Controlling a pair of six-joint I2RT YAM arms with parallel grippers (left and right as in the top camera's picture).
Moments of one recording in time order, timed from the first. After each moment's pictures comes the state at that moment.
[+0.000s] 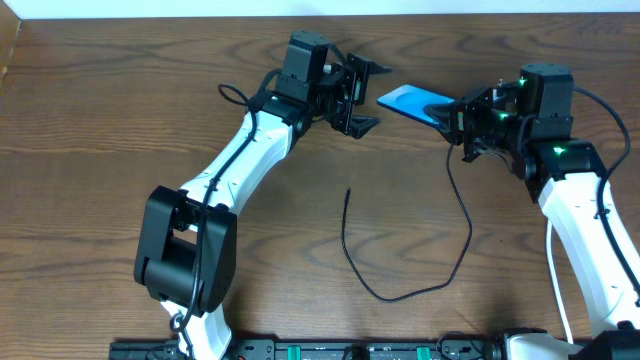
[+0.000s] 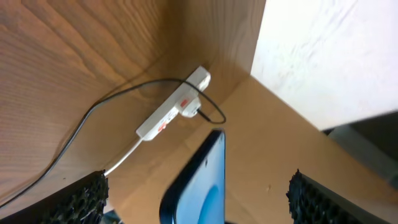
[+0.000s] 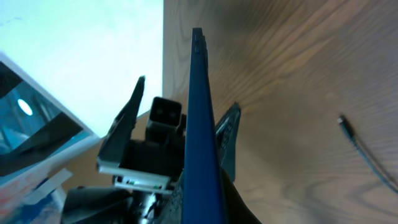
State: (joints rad) left arm -0.40 1.92 1.45 -0.17 0.66 -1.75; right arm 0.08 1.42 1.12 -0.38 -0.68 1.42
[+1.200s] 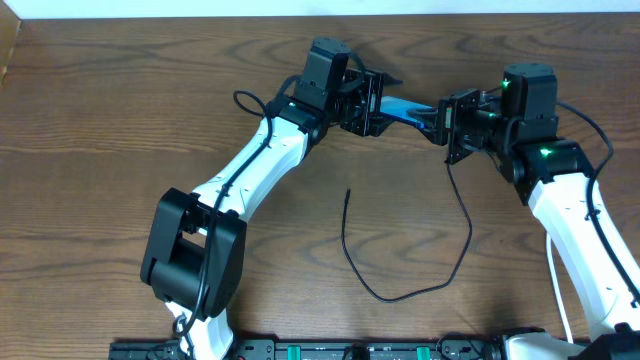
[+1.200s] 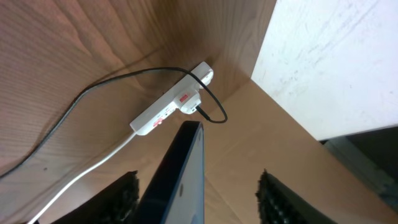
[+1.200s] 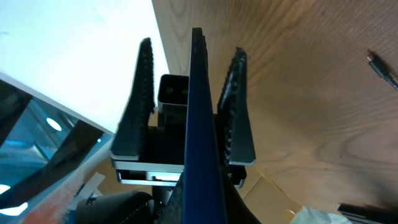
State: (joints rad) left arm -0.47 1.92 1.45 -0.16 0.59 -1.88; right arm 0.14 1.42 1.12 -0.37 -0.70 1.69
